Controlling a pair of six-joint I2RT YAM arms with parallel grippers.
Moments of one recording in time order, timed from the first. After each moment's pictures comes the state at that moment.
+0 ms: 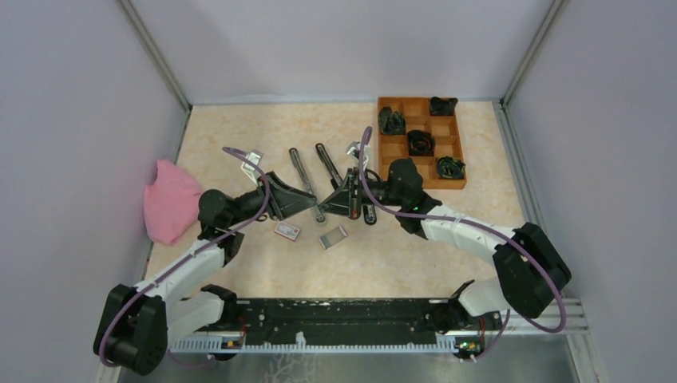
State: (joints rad) left arm -0.36 1.03 0.41 0.96 0.86 -1.07; right arm 0.70 1.36 0.75 0.61 -0.80 0.62
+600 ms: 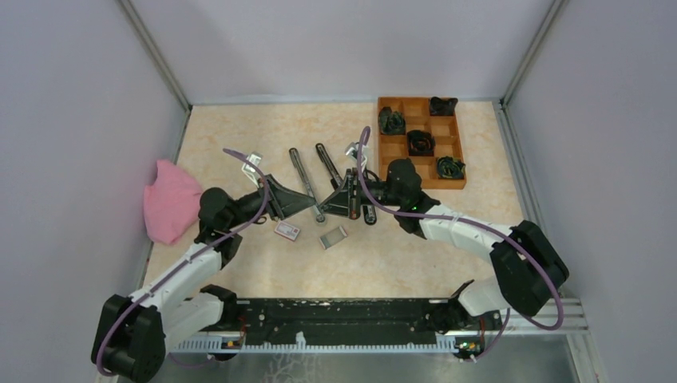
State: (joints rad) left arm -0.36 0.98 0.41 0.80 0.82 -0.99; right arm 0.70 1.38 0.75 0.63 -0.81 0.63
